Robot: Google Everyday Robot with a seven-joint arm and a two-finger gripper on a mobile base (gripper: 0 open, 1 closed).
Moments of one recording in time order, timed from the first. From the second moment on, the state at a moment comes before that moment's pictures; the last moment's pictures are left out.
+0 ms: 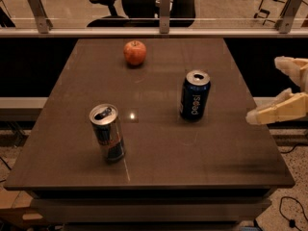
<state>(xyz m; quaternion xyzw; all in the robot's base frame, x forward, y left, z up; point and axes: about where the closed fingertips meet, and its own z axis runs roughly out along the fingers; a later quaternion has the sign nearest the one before) 0.471 -0.238 0.935 -0.41 0.75 0.19 0.48</state>
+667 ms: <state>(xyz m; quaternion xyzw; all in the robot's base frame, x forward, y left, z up) 0.479 -0.195 0.907 -0.42 0.73 0.24 0.48</state>
